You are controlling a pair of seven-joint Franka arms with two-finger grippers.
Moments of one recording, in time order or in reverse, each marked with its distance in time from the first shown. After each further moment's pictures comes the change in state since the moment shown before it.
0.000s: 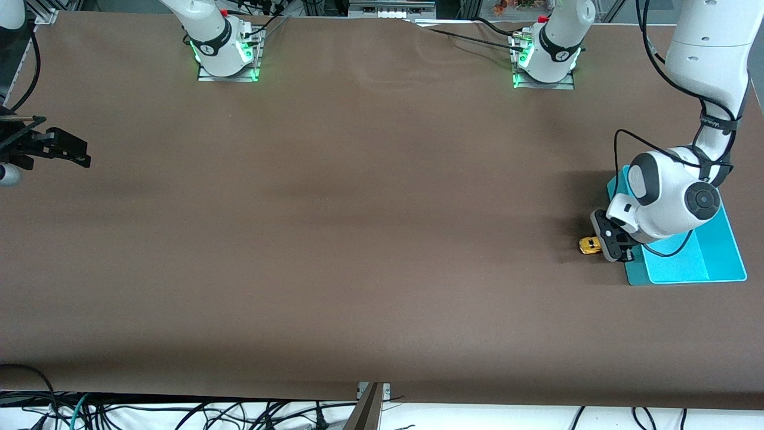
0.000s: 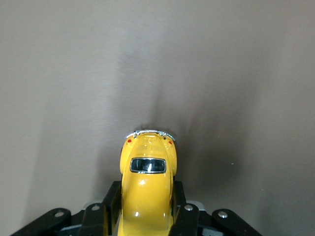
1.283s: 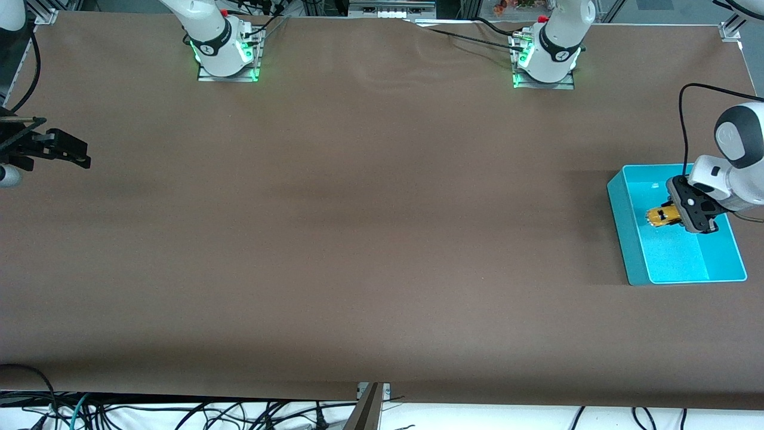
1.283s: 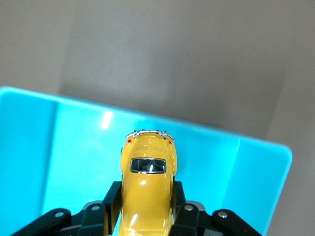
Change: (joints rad) left arm 0.168 -0.234 0.012 -0.013 0.144 -0.278 0.083; right arm 0.000 0.002 -0.001 0.000 0.000 0.003 0.000
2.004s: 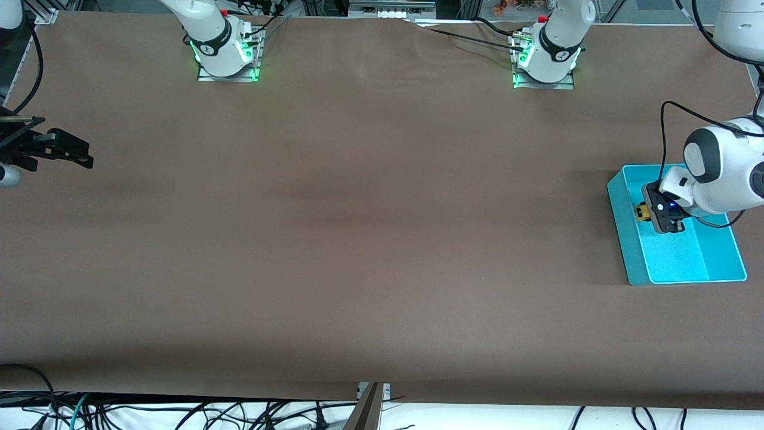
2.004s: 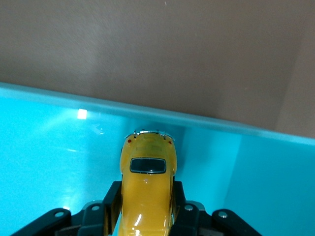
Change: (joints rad) left arm 0.020 0.140 0.011 -0.062 0.050 0.109 0.012; right arm 0.000 0.000 -0.003 0.000 0.026 0.001 0.000
